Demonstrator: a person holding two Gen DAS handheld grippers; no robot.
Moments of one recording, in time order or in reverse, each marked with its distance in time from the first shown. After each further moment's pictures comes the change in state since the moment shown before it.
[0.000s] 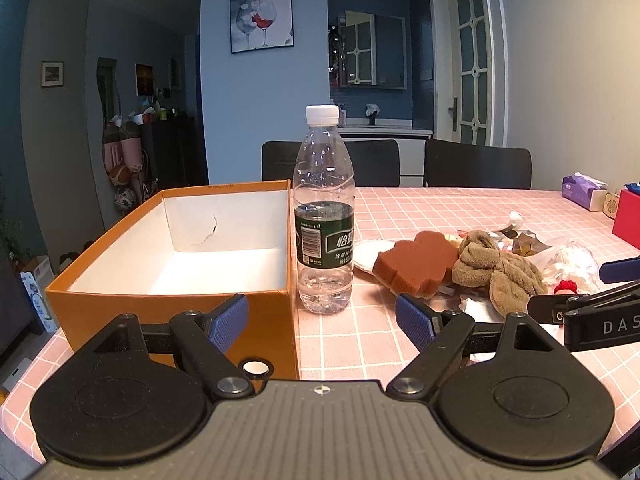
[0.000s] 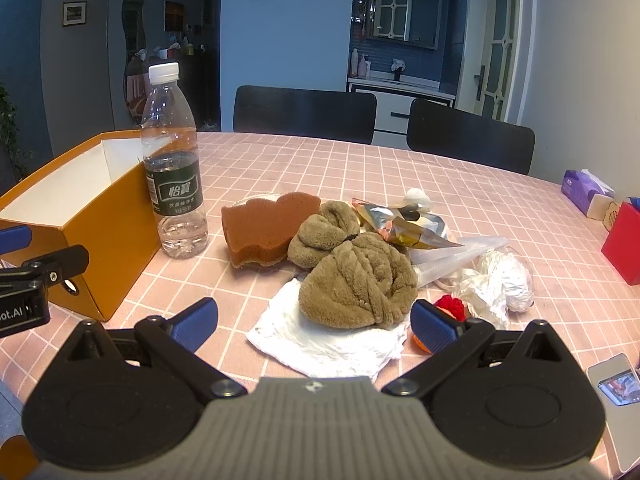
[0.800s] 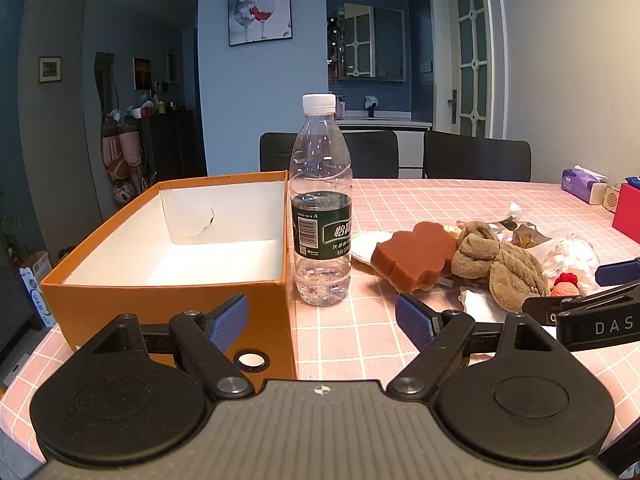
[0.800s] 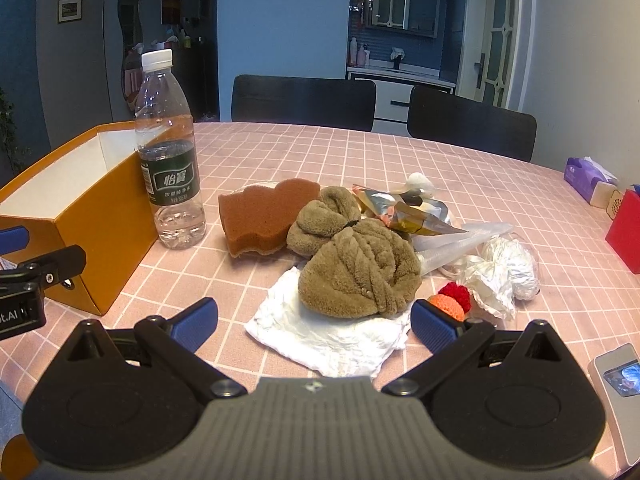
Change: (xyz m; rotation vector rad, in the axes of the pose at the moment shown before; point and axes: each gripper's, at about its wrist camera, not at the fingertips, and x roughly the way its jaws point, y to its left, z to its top) left arm 0.003 -0.002 -0.002 0.005 0.027 -0.003; right arm 0.008 -0.001 -0.004 0.013 0.033 0.004
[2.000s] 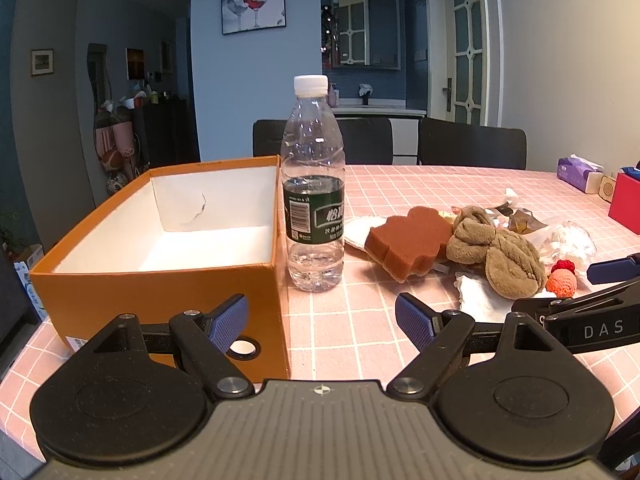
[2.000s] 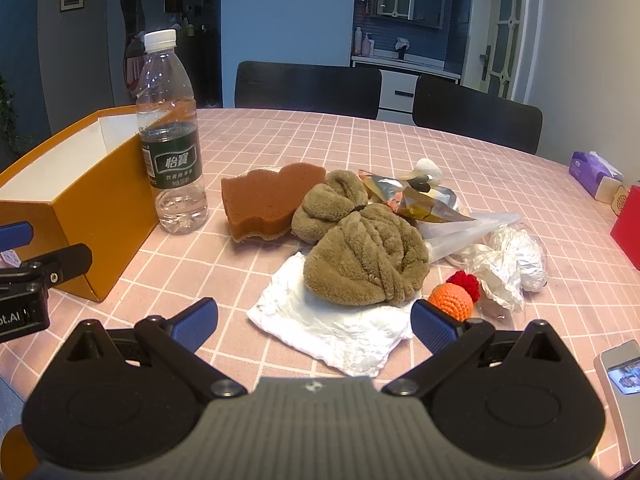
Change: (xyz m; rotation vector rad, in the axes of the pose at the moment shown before) left arm 0.005 -0.002 -0.006 0.004 0.031 -0.015; right arm 0.009 0.002 -0.004 -0.011 0.036 0.005
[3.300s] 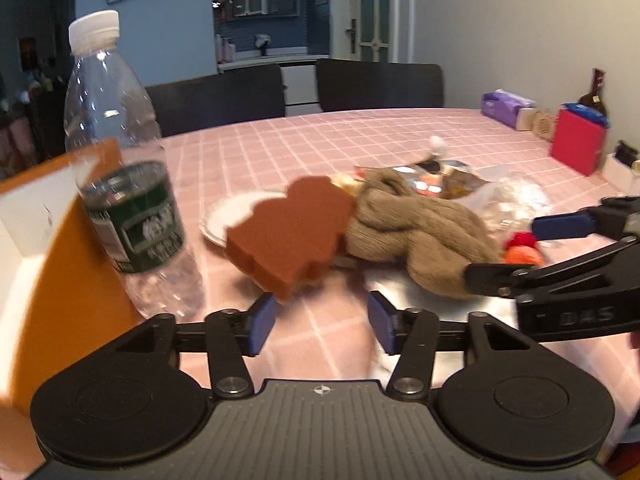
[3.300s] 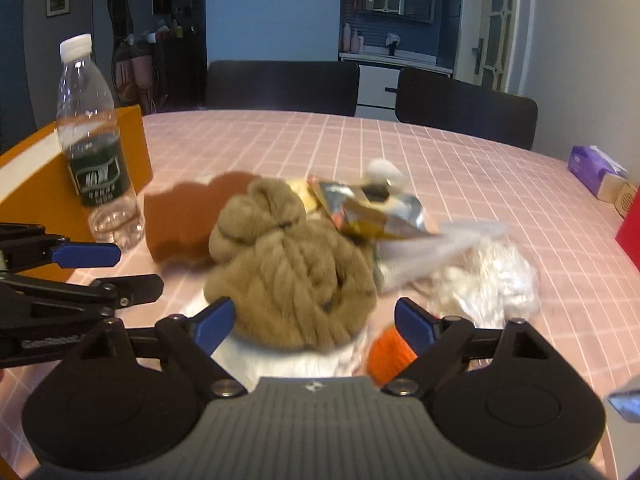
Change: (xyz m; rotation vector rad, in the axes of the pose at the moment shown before) left arm 0.104 -0.069 0.026 0.151 0.170 -0.276; right arm 0.057 -0.059 0.023 0.019 -0.007 0.007
